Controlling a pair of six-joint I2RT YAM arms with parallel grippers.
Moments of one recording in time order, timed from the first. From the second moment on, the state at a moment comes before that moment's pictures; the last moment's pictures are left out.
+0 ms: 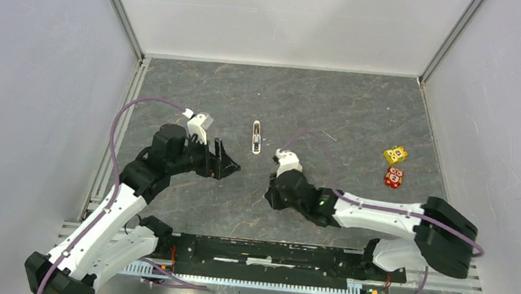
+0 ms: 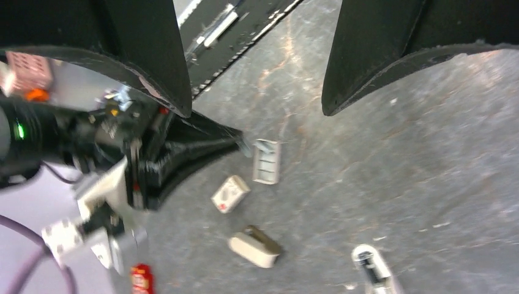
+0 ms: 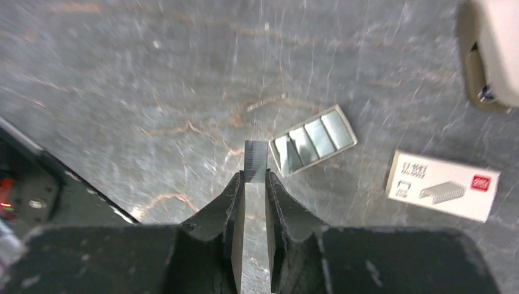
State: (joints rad) left arm -0.46 0.78 0.73 -0.49 0.33 -0.43; right arm 1.16 1.39 0.69 -0.06 0.30 0.65
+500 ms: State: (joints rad) left arm -0.39 0.90 0.51 0.25 0.78 -0.93; right arm 0.95 1.08 0.50 0.43 -0.02 0.72
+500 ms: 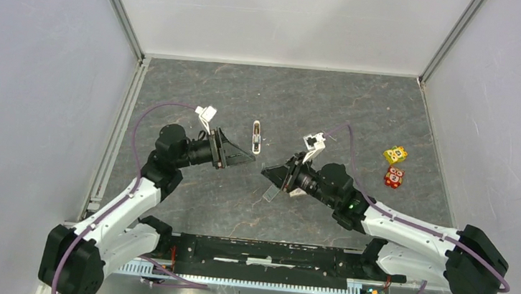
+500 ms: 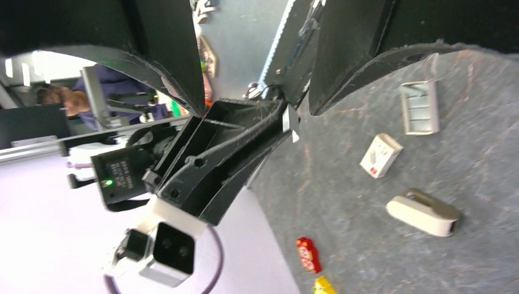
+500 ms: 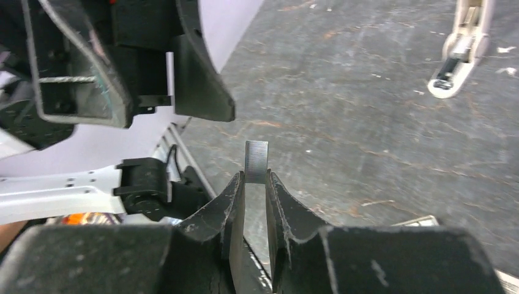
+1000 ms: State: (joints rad) left arm -0.39 0.92 0.46 0.58 0.83 -1.11; right arm 0.95 1.09 0.43 0.74 -0.13 0.87
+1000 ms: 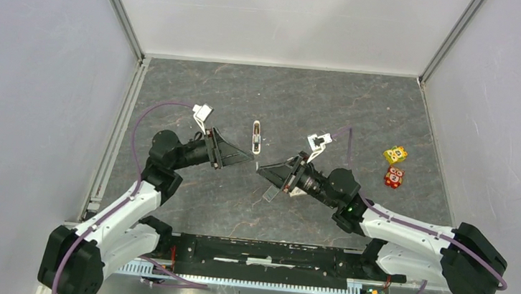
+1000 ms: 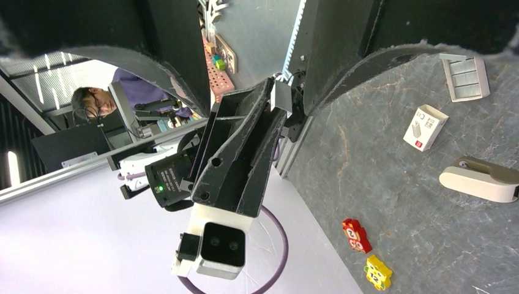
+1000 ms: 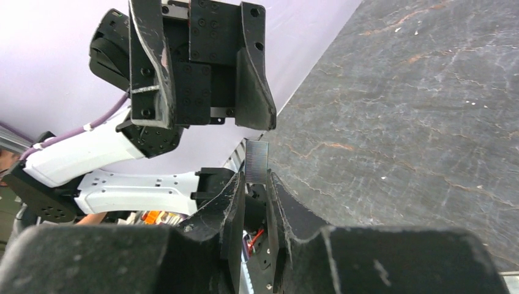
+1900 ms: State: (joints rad) left arm -0.43 0.94 0.39 0.76 0.84 -1.16; right arm 0.95 1.14 0.43 0.87 -0.17 0.93
